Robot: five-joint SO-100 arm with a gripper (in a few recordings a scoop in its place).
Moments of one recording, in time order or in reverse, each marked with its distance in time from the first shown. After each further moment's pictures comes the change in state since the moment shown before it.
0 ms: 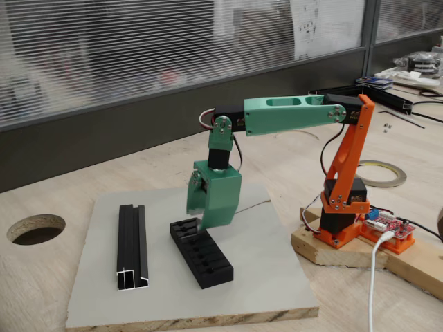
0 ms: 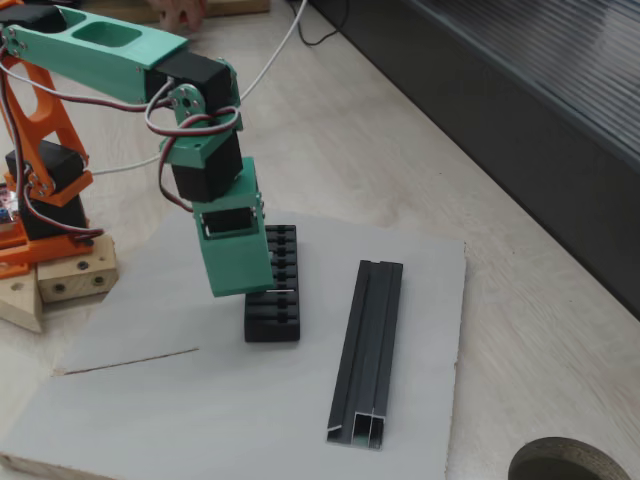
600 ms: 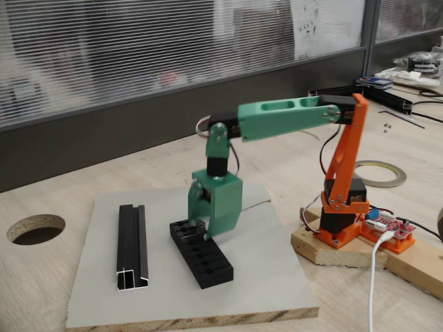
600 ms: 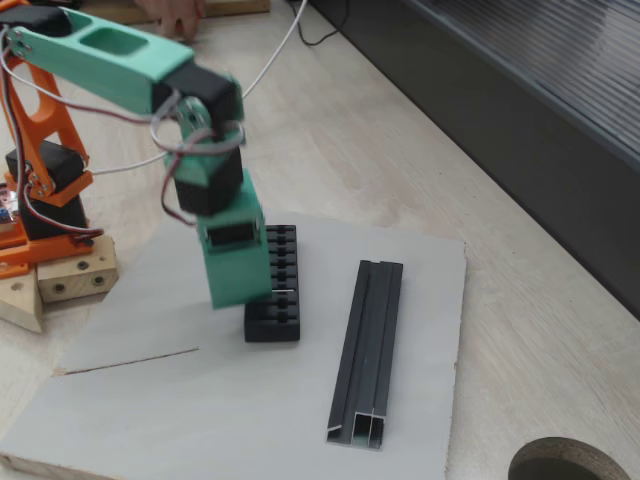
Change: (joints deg) arm 1.9 -3.7 1.1 0.0 -8.9
